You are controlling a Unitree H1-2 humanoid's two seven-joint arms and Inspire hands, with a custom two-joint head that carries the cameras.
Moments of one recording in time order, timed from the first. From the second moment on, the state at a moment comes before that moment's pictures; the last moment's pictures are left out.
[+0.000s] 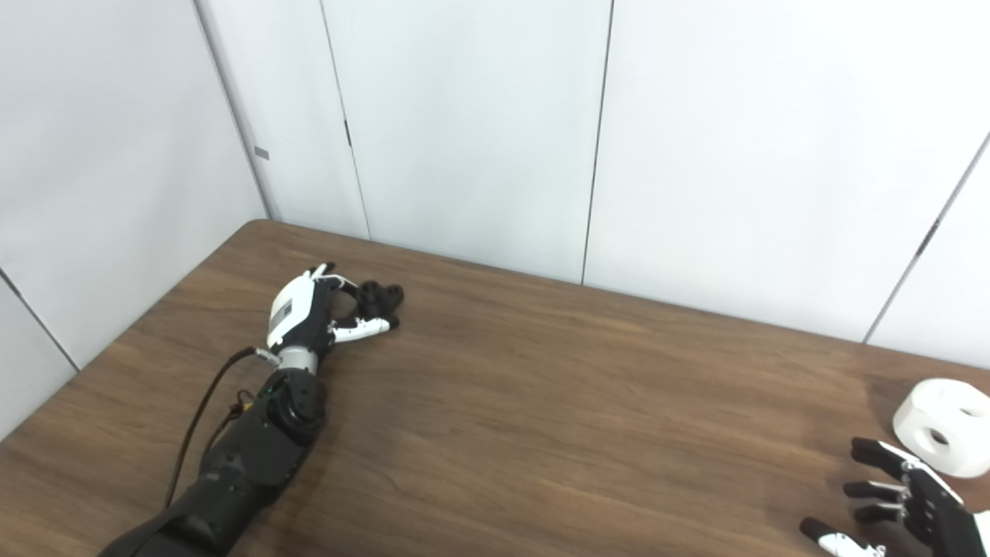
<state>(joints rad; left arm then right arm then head) -0.48 0.37 -0.04 0.73 0.44 0.06 0.42 -0.05 -0.28 -0.09 -0.03 -0.16 -0.04 0.02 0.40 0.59</state>
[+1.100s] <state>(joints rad) -0.42 0.43 -0.18 0.59 0.36 -0.16 0.18 -0.07 -0.24 -0.09 -0.02 -0.16 -0.04 0.00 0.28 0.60</state>
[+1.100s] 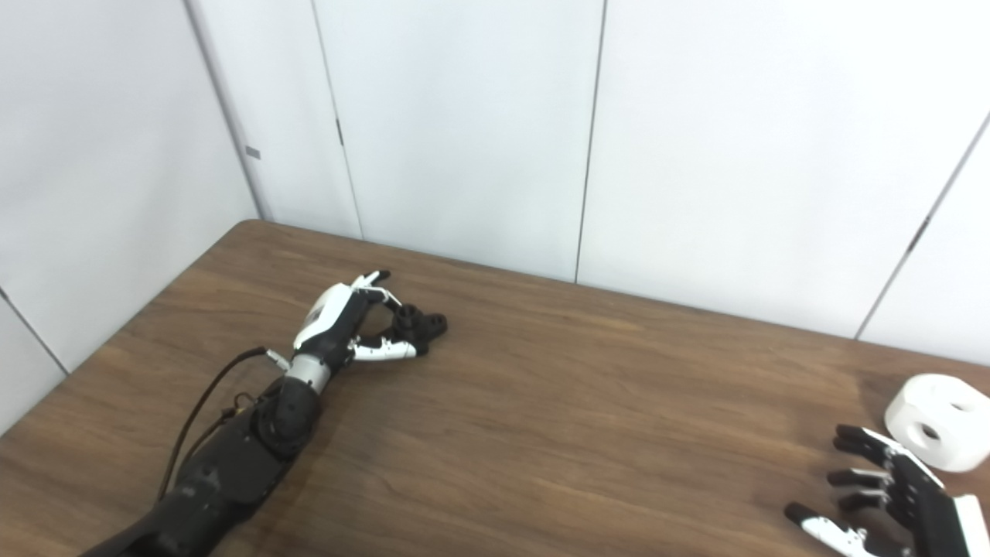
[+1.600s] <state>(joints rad) -0.34 0.34 -0.32 0.32 0.33 -0.20 -0.06 -0.08 -0.22 -0.06 -0.02 -0.19 -0.06 -0.01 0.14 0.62</state>
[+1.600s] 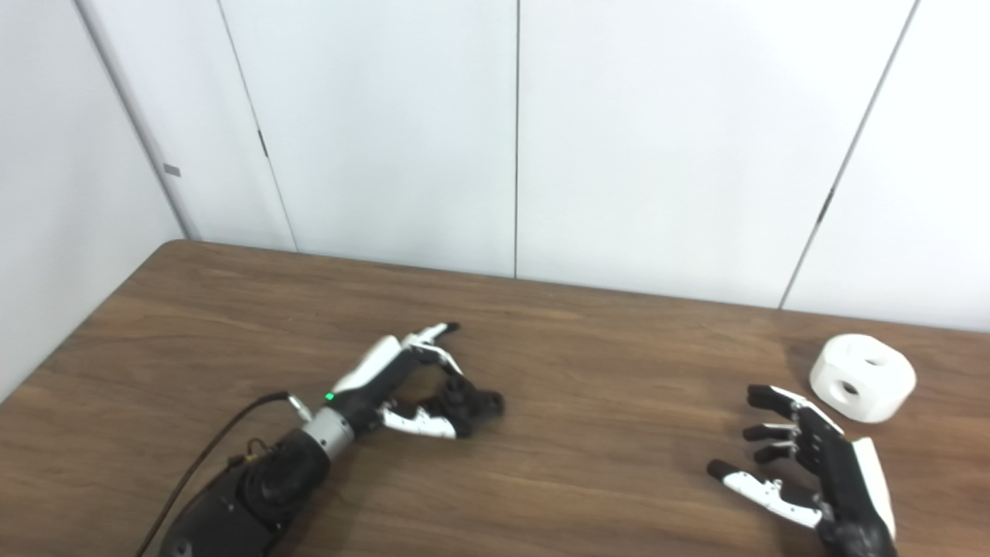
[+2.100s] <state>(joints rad) -0.34 0.29 -0.42 0.28 0.45 -0.22 -0.10 -0.08 -0.19 -0.04 -0.07 -0.23 -0.05 -0.01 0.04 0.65</state>
